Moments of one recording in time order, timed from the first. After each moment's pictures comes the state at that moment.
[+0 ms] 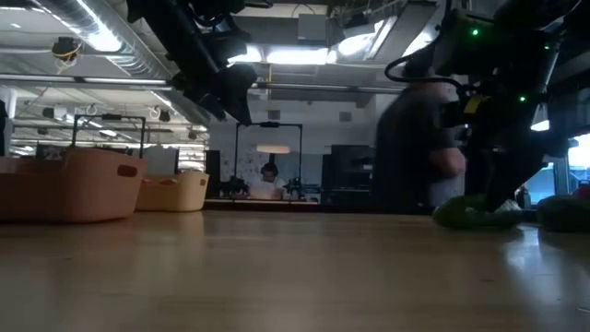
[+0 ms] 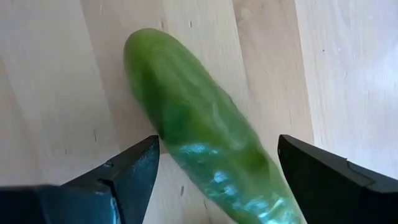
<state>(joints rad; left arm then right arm) 0.11 1.41 0.96 -0.44 -0.76 -0.32 0.08 1.31 0.66 -0.68 0.26 0.23</state>
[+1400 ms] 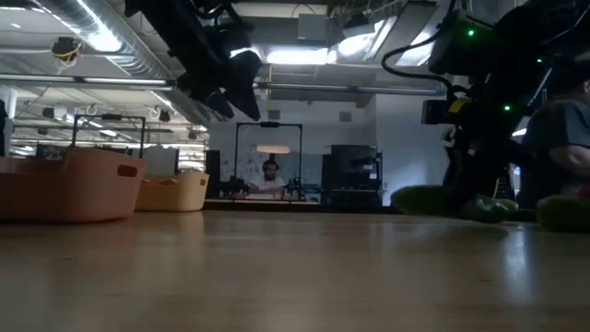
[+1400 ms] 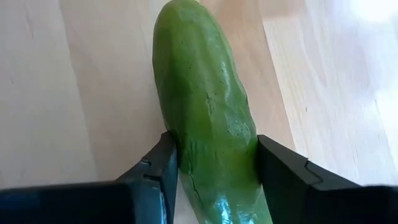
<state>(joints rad) 0.06 1.41 0.96 -0.38 -0.69 -0.34 0.06 1.31 0.60 -0.42 0.32 0.17</state>
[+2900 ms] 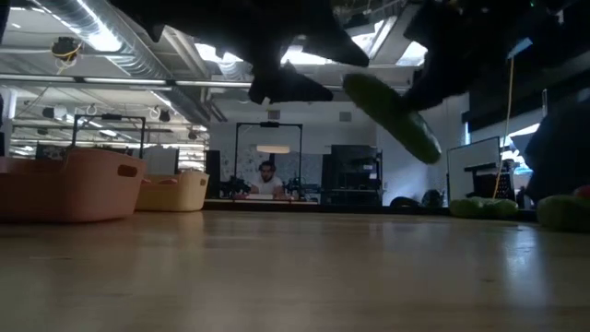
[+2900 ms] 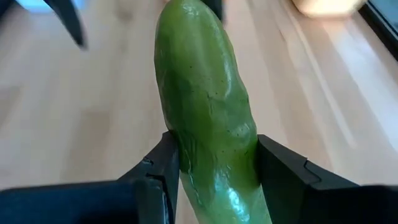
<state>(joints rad) -0.22 1.75 0.95 0.48 -0.55 -0.32 0.06 1.15 0.67 -0.14 0.09 0.02</state>
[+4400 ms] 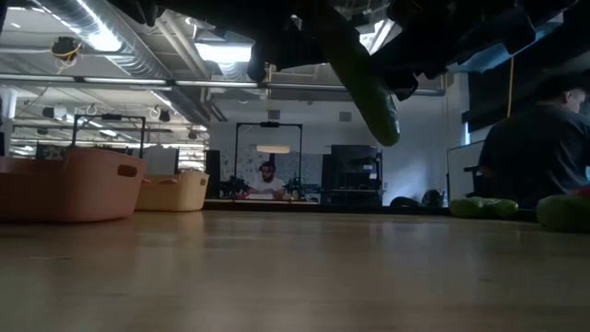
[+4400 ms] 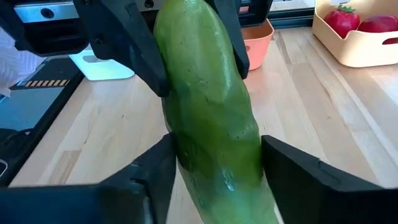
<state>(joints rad) -0.27 1.74 0.95 0.64 -0.66 -0.25 0.06 1.24 0.67 0.17 -0.04 0.10</state>
